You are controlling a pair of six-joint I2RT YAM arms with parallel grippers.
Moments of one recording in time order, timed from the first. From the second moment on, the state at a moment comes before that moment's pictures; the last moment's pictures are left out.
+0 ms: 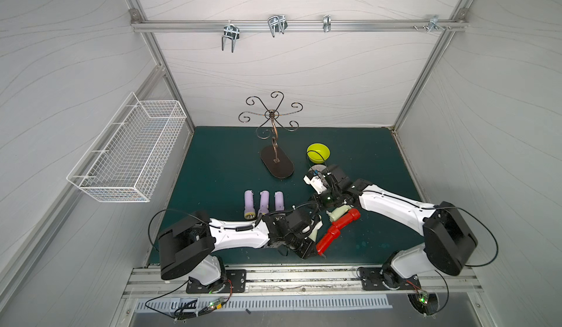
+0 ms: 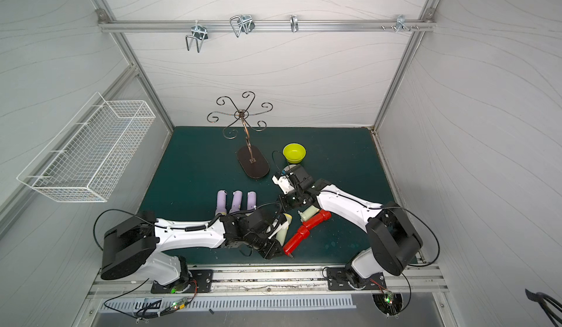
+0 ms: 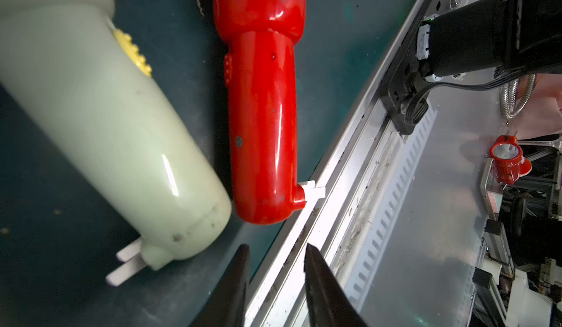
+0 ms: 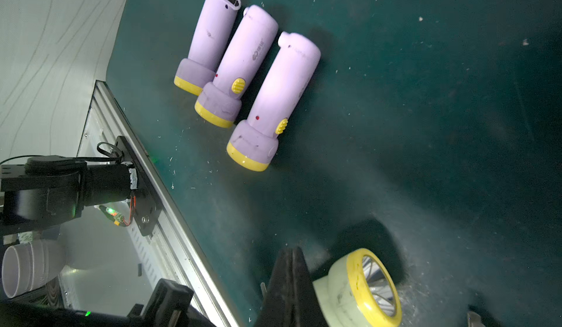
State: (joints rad) left arm -1.13 1.51 0.70 -0.17 0.39 -0.53; right arm 0.75 1.49 0.92 -0.40 -0.48 0.28
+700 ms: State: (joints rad) left arm -0.98 1.61 0.72 -0.16 0.37 -0.58; right arm 0.70 1.62 0.92 -0.38 -0.54 0.26
